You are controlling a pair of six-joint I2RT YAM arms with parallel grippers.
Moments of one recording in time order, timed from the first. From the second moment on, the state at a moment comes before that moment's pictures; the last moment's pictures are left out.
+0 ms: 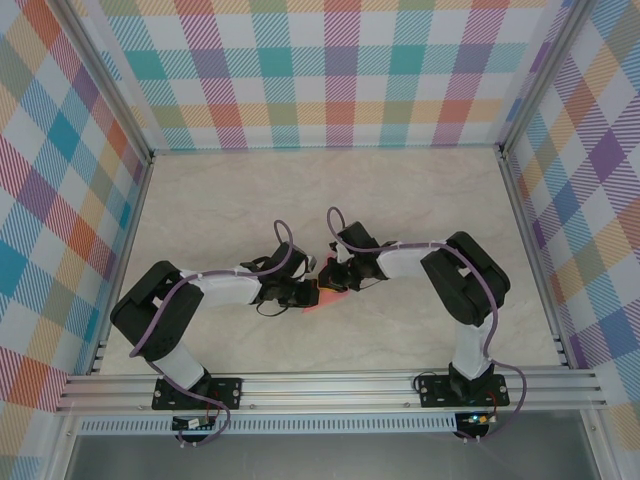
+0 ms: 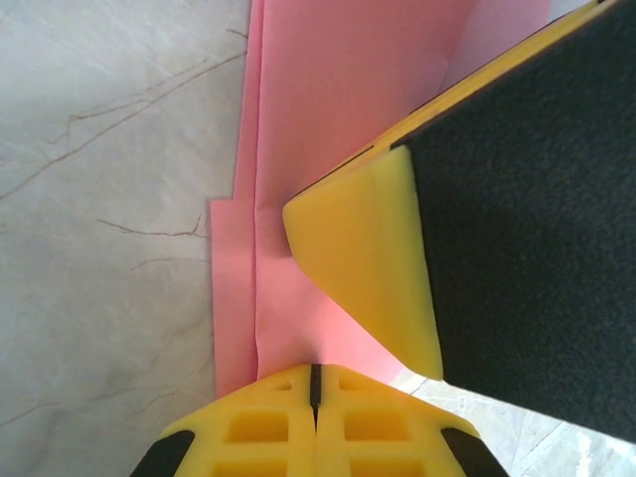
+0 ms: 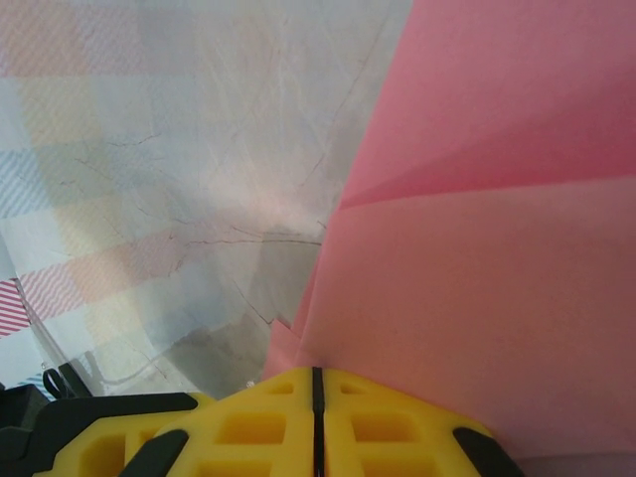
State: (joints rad) left arm -0.70 1.64 0.74 -0.15 0.31 -0.61; right arm 0.68 1.90 0.97 -0.09 -0.56 0.80
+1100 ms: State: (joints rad) left arm -0.70 1.64 0.74 -0.15 0.31 -0.61; right arm 0.42 1.90 0.90 0.06 -0.65 0.83
